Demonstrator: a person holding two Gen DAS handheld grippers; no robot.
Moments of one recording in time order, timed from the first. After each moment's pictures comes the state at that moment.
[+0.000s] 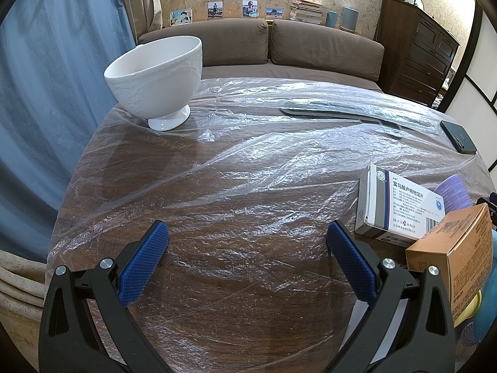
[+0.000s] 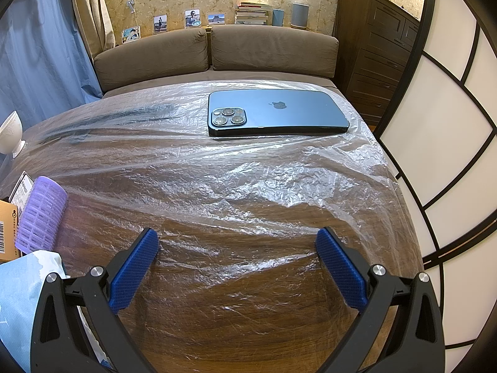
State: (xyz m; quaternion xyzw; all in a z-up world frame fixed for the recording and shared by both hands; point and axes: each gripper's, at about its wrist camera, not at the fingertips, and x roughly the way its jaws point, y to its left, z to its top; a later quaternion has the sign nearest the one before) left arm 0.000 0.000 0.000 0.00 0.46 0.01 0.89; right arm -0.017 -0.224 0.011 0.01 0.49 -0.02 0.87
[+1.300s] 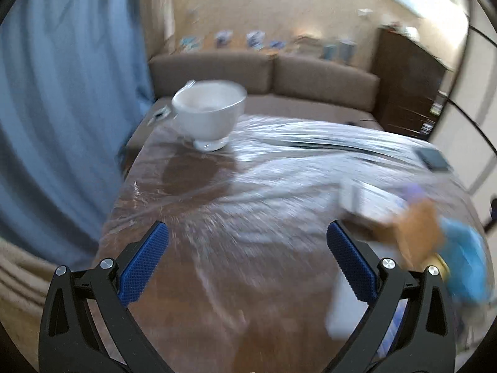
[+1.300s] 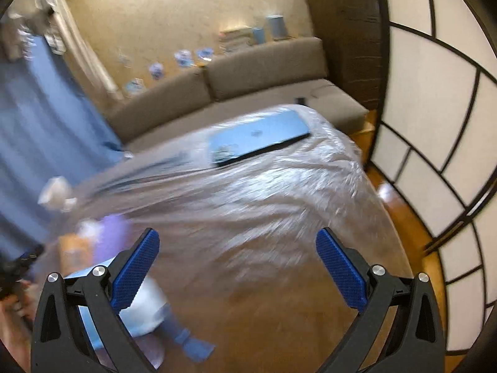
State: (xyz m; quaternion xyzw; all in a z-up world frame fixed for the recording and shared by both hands) left arm -0.084 0.040 0.063 -0.01 0.38 -0.02 0.92; right arm -0.100 -0.256 0.094 0.15 0.42 0.04 0.89
